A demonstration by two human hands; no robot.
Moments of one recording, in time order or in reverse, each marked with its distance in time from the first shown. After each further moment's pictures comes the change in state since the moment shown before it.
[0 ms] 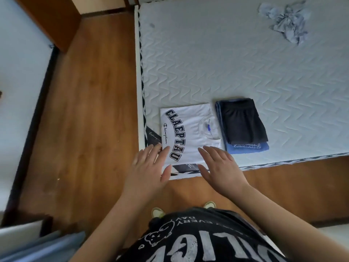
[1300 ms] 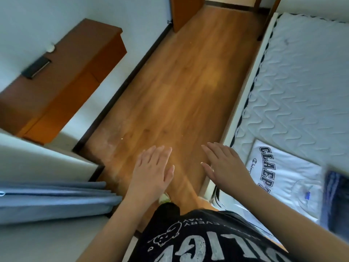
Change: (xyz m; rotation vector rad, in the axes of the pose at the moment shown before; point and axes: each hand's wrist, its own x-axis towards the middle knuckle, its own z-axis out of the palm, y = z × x) left_hand -0.087 -0.288 -0.006 -0.057 0.006 -0.605; right_hand 0.223 -0.284 0.054 -0.132 -0.032 -0.624
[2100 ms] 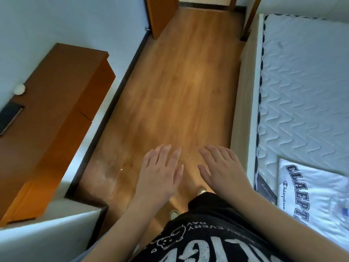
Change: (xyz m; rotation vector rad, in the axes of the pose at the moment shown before) left_hand 0.206 -0.173 -0.041 -0.040 0.115 0.256; right_hand 0.239 -0.080 0.015 -0.010 0.058 0.197
